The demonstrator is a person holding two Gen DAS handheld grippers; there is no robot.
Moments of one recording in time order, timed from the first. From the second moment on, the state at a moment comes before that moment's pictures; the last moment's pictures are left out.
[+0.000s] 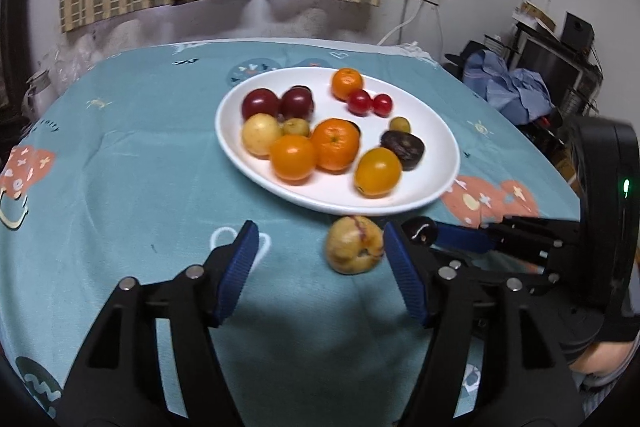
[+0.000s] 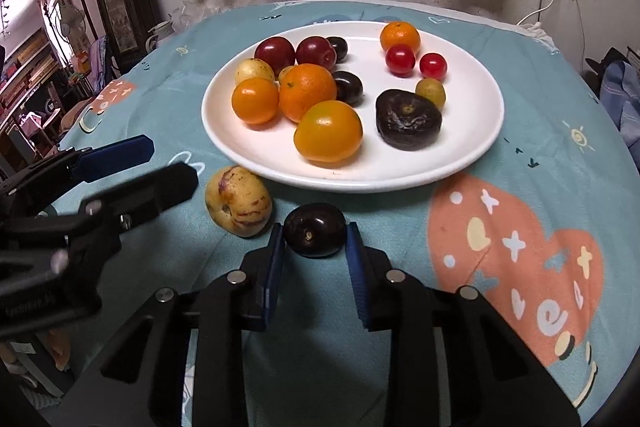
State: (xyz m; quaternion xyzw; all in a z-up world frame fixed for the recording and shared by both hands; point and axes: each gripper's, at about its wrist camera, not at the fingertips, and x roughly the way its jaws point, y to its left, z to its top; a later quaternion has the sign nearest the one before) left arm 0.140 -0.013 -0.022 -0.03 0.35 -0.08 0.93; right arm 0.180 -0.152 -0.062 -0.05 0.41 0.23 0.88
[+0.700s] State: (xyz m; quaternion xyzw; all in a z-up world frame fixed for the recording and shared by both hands) left arm 0.166 -0.043 -0.049 0.01 0.40 -0.09 0.91; right arm 0.187 -0.203 -0.035 0.03 0.39 0.18 0.90
